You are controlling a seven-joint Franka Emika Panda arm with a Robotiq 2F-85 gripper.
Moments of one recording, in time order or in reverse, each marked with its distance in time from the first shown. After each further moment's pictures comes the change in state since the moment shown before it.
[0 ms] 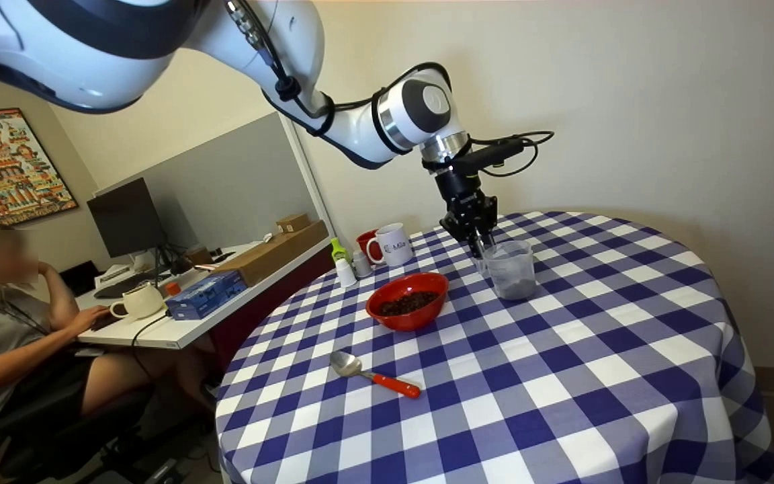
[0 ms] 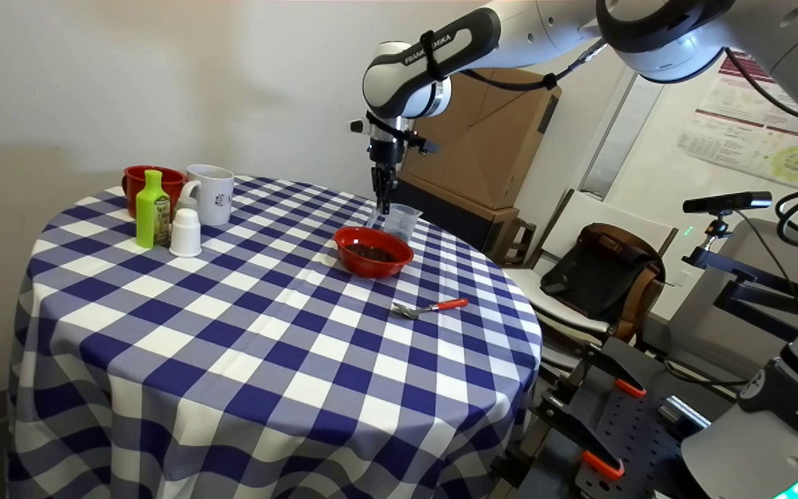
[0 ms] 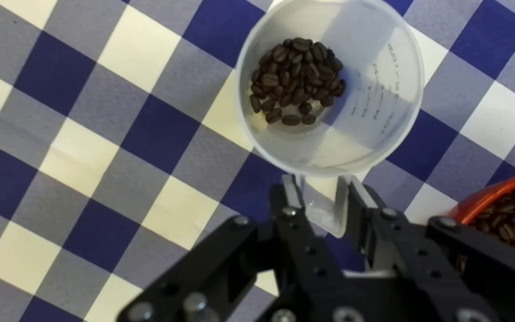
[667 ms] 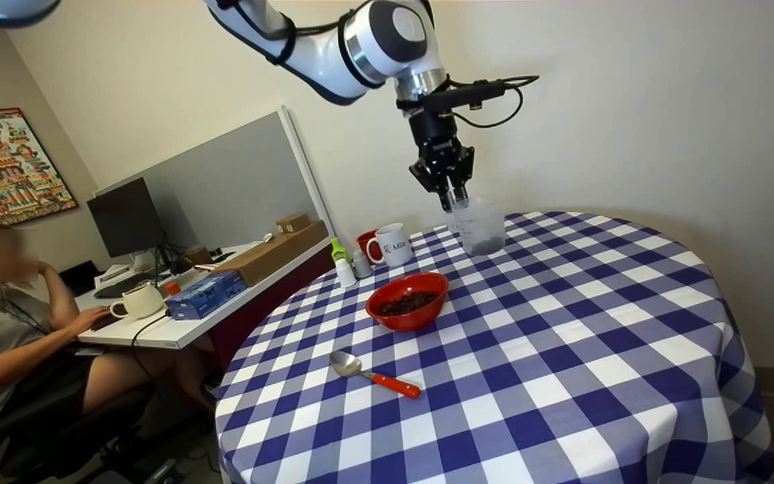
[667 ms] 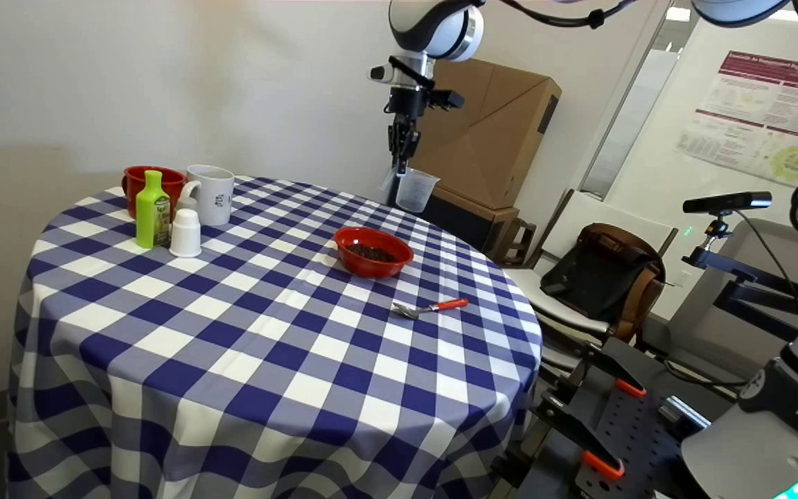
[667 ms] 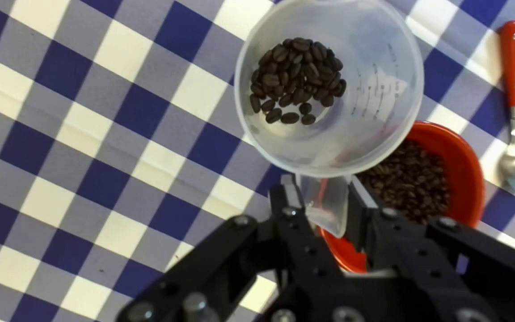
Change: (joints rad) arm -0.035 -0.268 0.046 -0.176 0.078 -0.106 -0.026
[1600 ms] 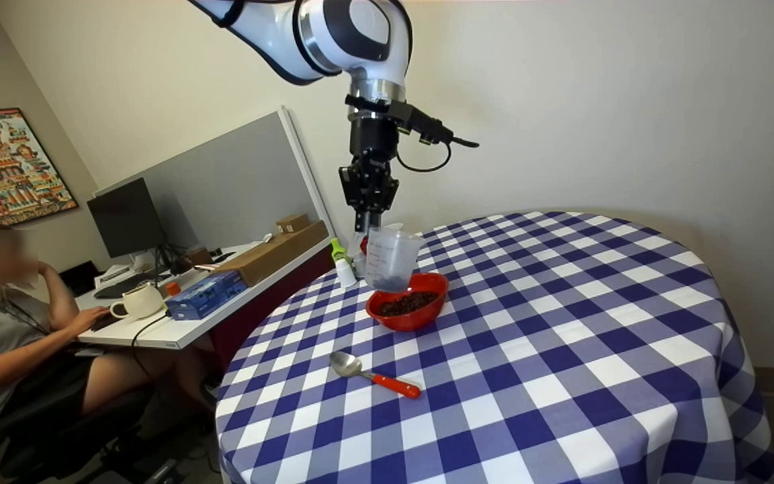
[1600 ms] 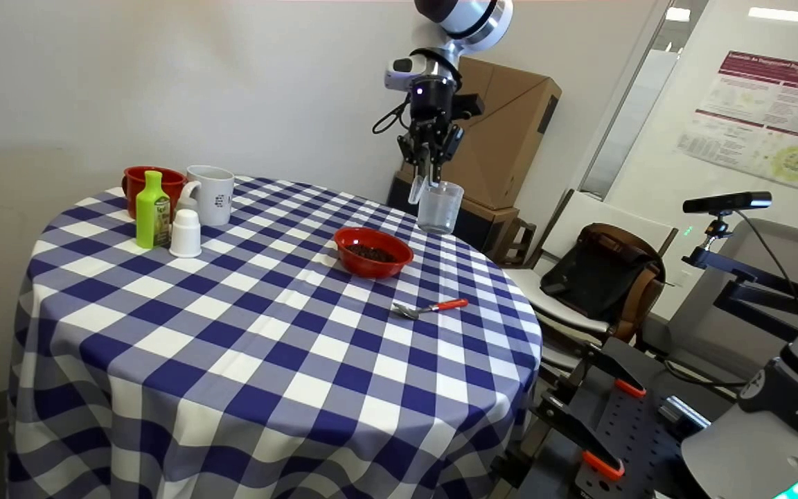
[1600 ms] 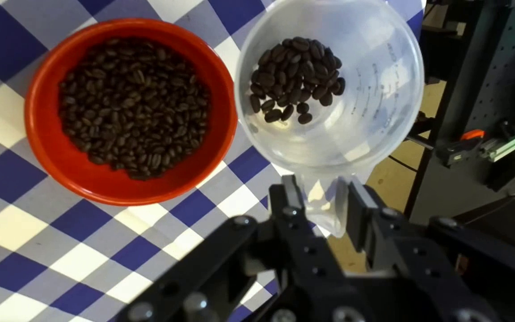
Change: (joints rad) arm -0.036 -0.217 0.073 -0.311 0.197 -0.238 -0.508
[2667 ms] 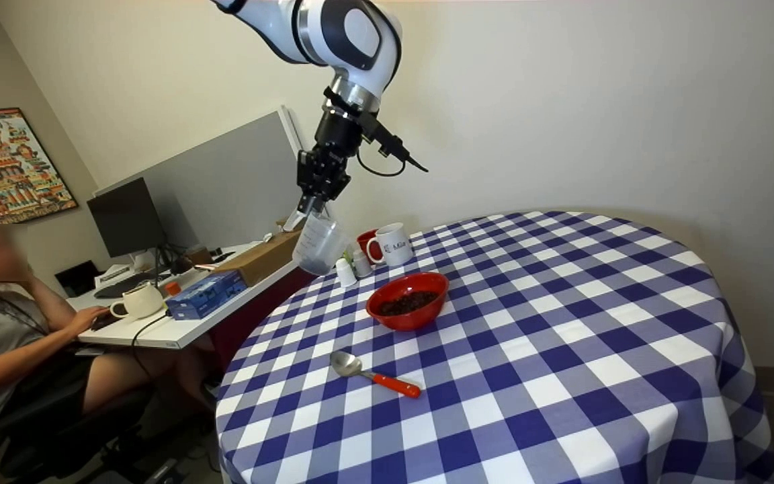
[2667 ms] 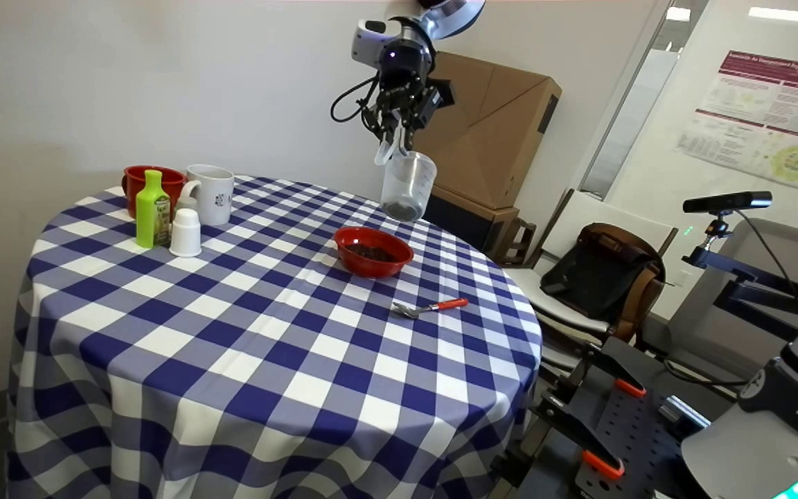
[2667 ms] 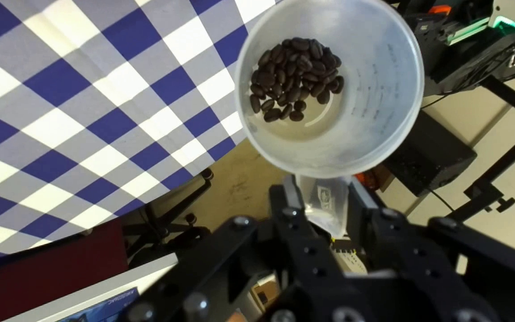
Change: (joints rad) arm 0.041 0.099 0.028 0.201 0.266 -0.280 -0.061
